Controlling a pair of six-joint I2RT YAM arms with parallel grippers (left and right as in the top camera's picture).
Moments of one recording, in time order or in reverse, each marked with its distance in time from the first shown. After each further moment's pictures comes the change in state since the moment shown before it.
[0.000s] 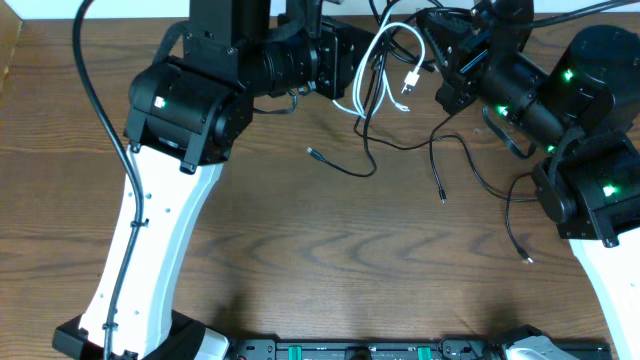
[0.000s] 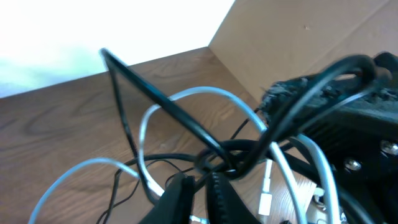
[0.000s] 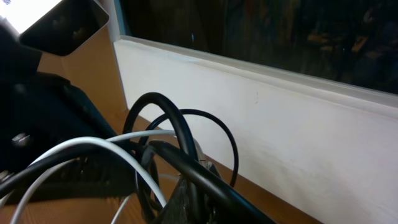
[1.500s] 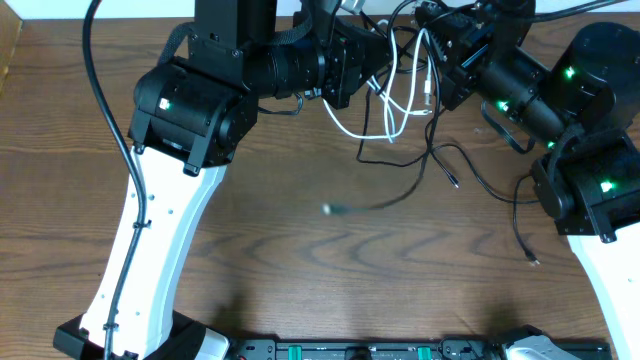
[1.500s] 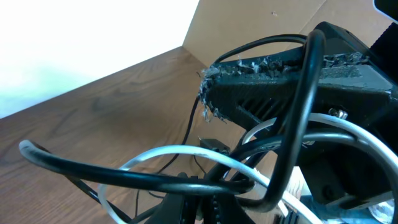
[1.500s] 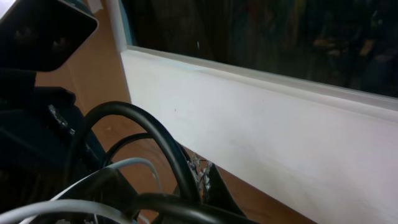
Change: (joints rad) left arm -0.014 0.000 0.000 0.024 0.097 0.098; right arm -0.003 0.010 0.000 0.046 -0.030 0.045
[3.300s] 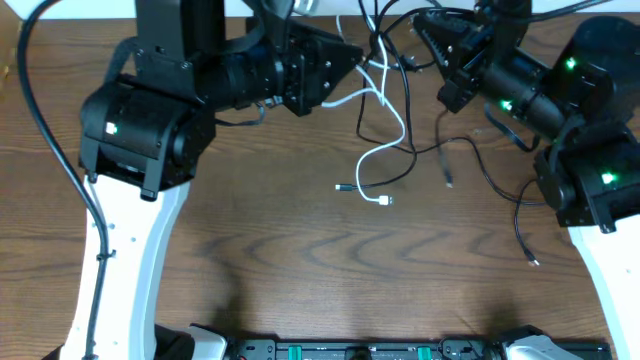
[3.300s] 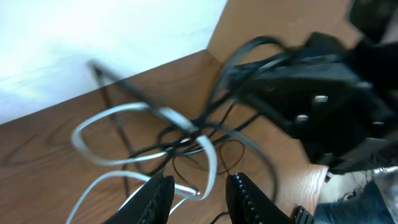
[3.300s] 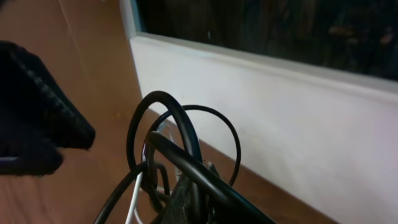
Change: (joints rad) left arm 0.088 -0.076 0.000 -0.096 -0.027 0.043; right arm -0.038 0.020 0.000 -0.043 -0.084 -0.020
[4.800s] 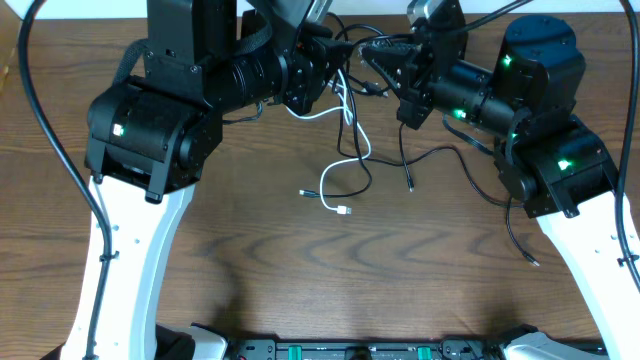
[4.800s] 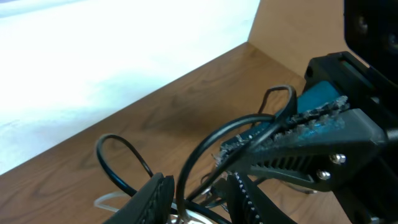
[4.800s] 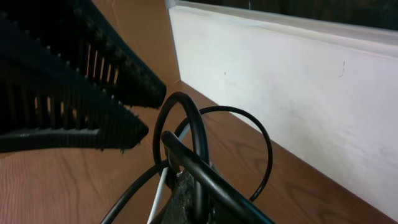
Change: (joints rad) left arm -0.024 0.001 0.000 -0.015 -0.197 0.184; right arm 0.119 0.063 0.000 -0.043 -0.047 -0.018
